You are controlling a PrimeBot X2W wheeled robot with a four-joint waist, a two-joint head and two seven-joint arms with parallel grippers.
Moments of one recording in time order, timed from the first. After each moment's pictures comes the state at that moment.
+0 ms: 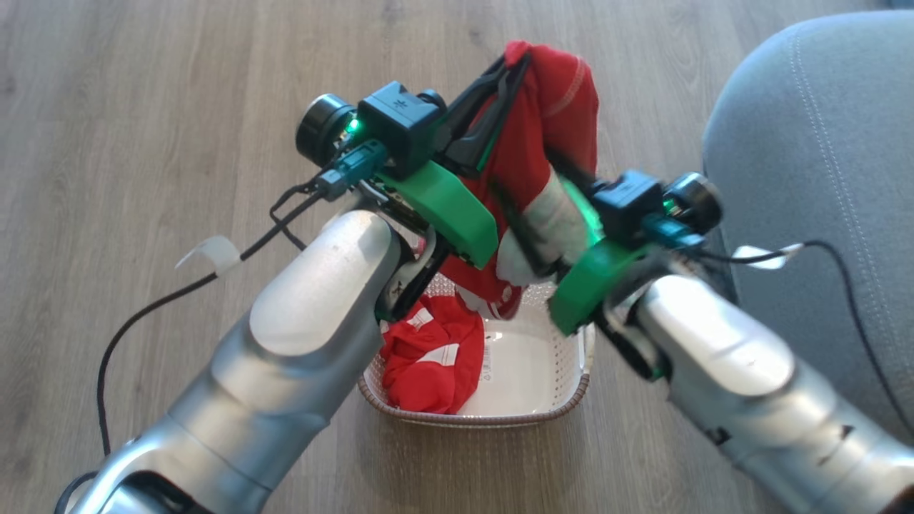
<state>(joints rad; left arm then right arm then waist) -0.80 0.04 -0.75 0.42 -0.51 -0.04 -0.26 -0.71 -0.22 0.83 0.43 0.53 0.12 -0.26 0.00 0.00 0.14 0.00</state>
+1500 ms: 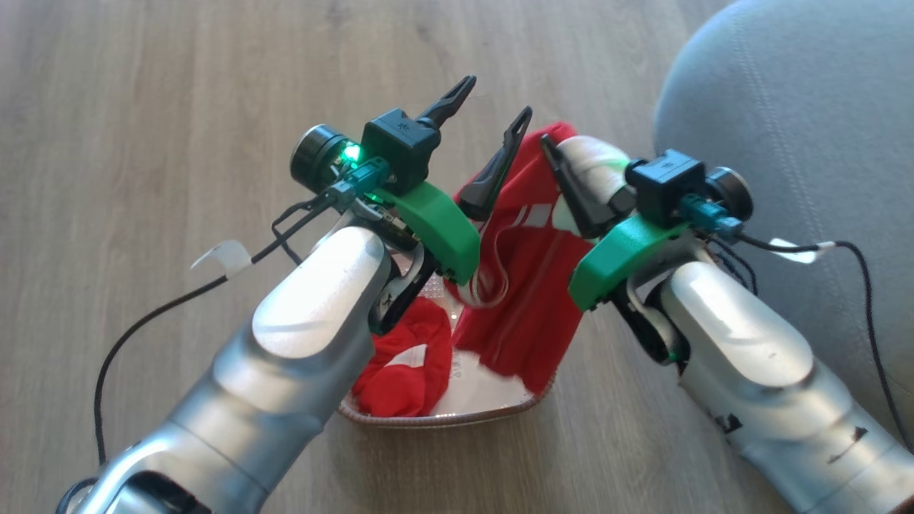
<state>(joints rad) -0.80 0.04 -0.78 0.54 -0.50 -0.07 -0.26 -0.68 -0.19 0.69 0.45 0.50 0.12 -0.26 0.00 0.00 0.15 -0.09</state>
